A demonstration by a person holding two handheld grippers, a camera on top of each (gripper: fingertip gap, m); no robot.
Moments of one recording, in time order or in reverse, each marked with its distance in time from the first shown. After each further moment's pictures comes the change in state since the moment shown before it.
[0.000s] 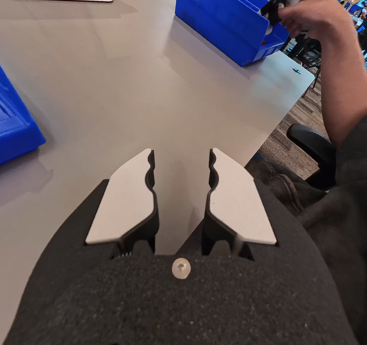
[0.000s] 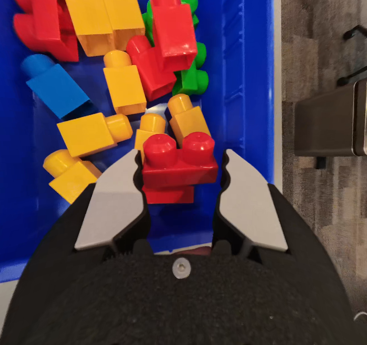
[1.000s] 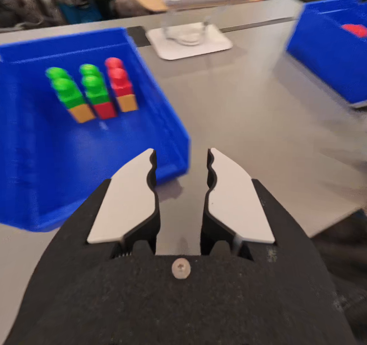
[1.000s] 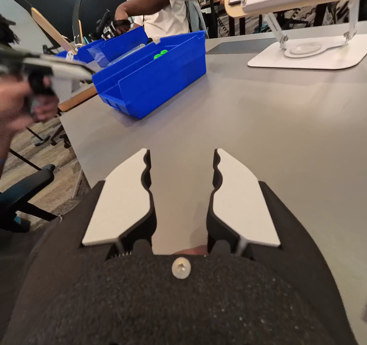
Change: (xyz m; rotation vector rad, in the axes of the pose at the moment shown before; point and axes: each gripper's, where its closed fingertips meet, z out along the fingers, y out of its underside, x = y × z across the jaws) left arm -0.090 -0.081 -0.057 0.022 -0.444 0.035; right arm -0.306 0.049 -0.175 0.692 -1.064 -0.100
